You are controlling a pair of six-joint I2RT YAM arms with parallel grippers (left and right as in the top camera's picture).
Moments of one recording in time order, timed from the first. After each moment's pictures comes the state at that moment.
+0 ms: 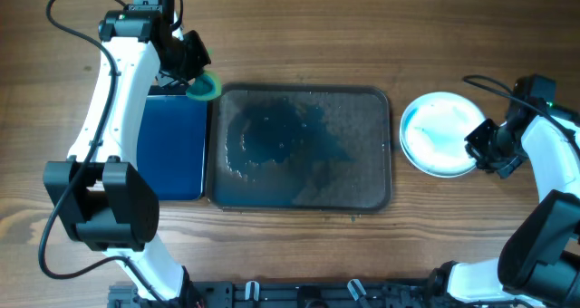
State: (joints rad) left arm -0.05 1.91 1.75 -1.09 0.13 -0.47; right arm -0.37 1.63 1.06 -0.93 -0.02 0.49
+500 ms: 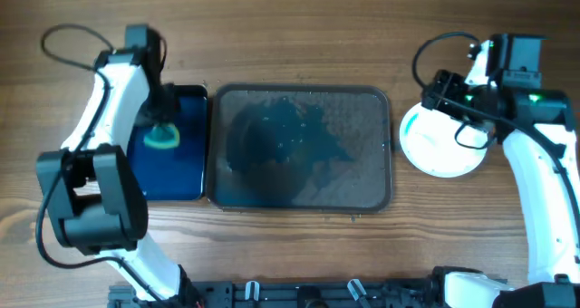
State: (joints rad) left arm 0.07 1.90 1.42 -1.00 -0.18 -0.26; right arm -0.06 1.40 1.26 -0.92 -0.14 0.33
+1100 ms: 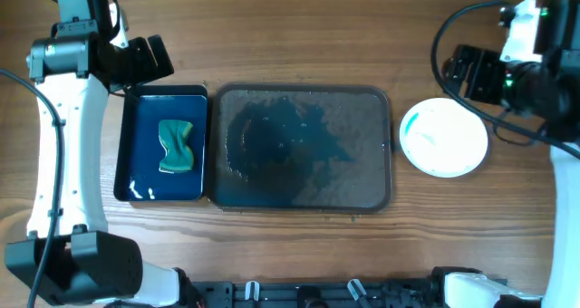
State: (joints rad) left arm 0.11 1.65 1.67 -1.11 0.01 -0.22; right arm -0.05 1.38 1.77 -1.32 -0.10 0.15
